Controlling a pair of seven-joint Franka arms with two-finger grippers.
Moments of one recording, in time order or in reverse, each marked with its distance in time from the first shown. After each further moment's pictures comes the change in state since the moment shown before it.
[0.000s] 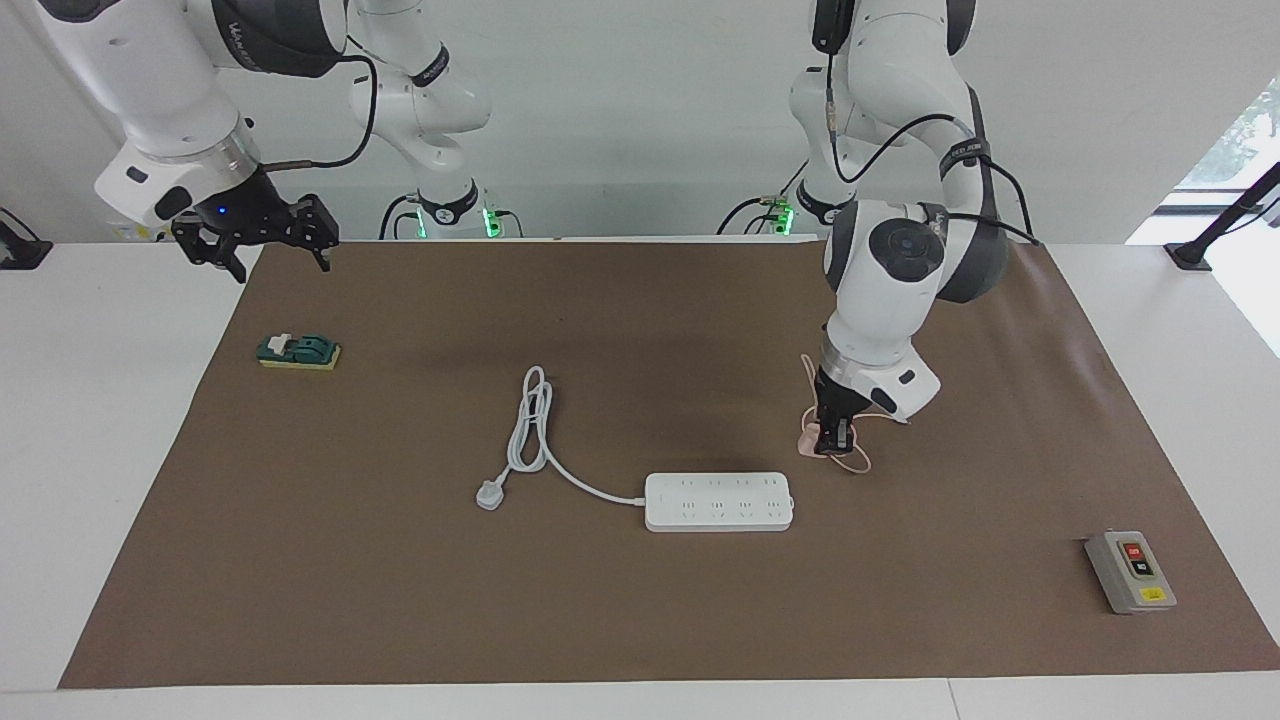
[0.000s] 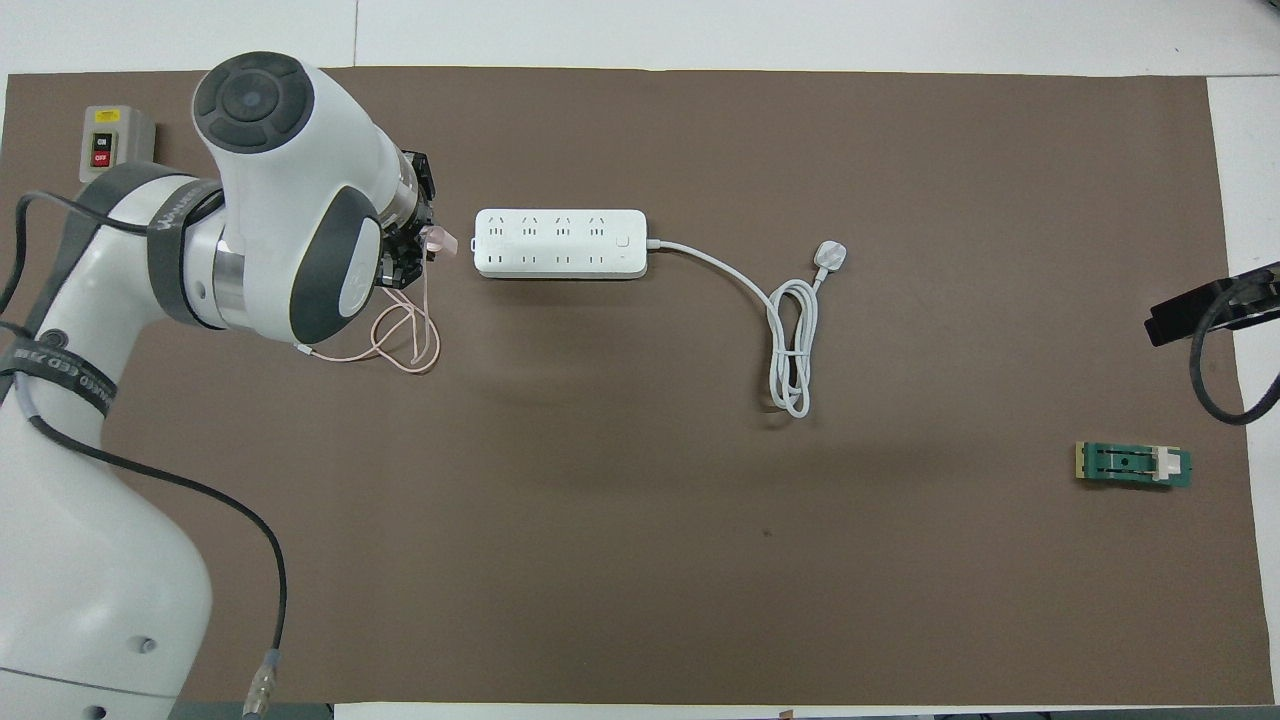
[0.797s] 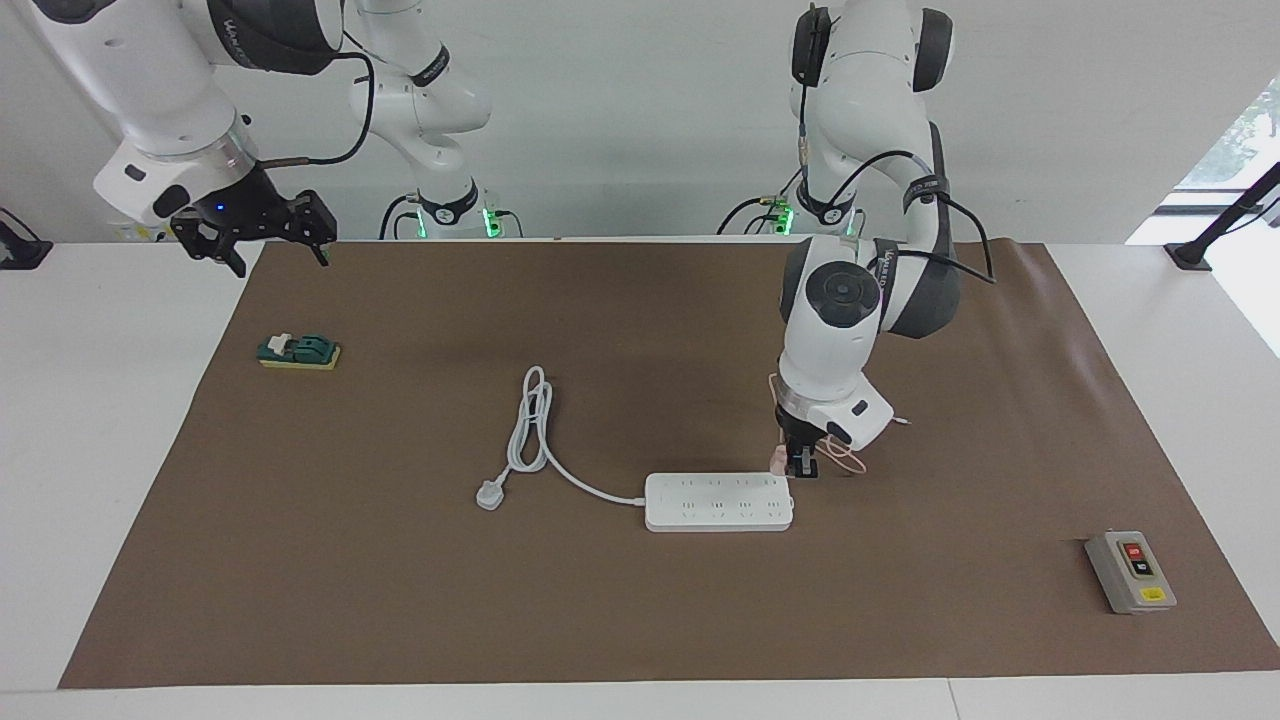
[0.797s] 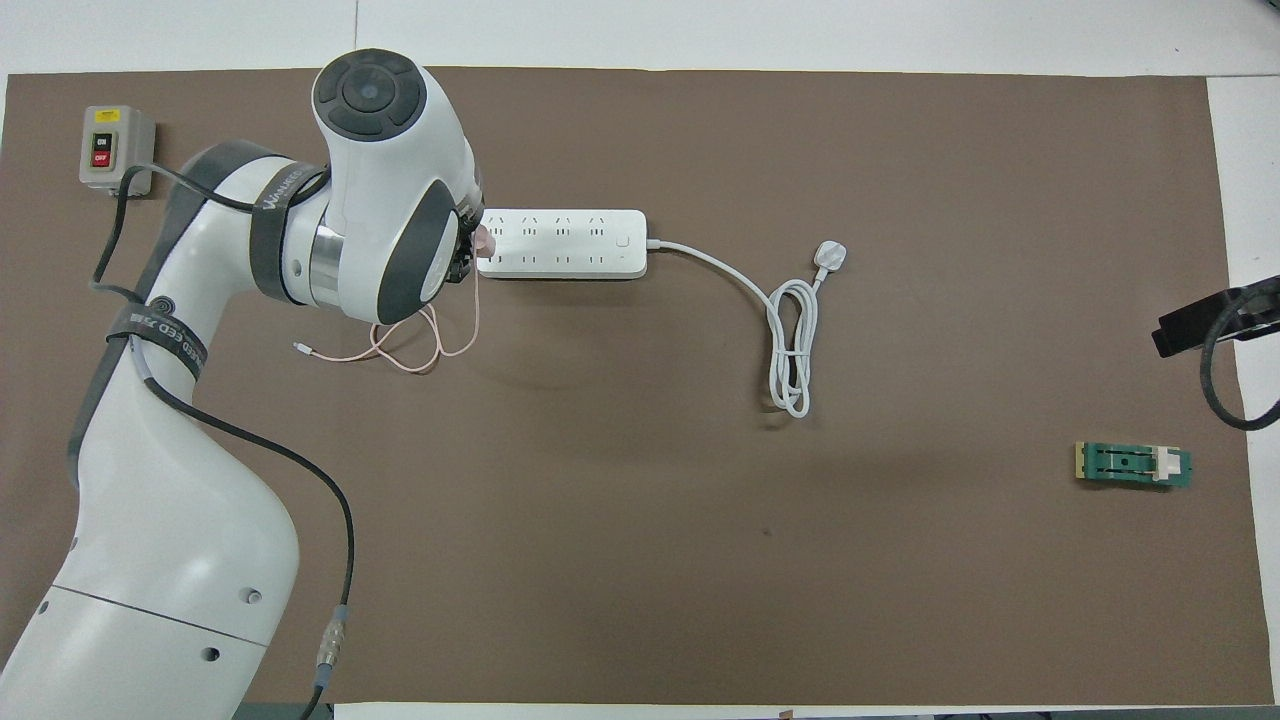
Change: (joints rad) left arm -0.048 0.094 0.004 0.080 0.009 -0.031 -0.111; right arm 0.000 -0.009 -0.012 -0.004 0.000 -0.025 0.000
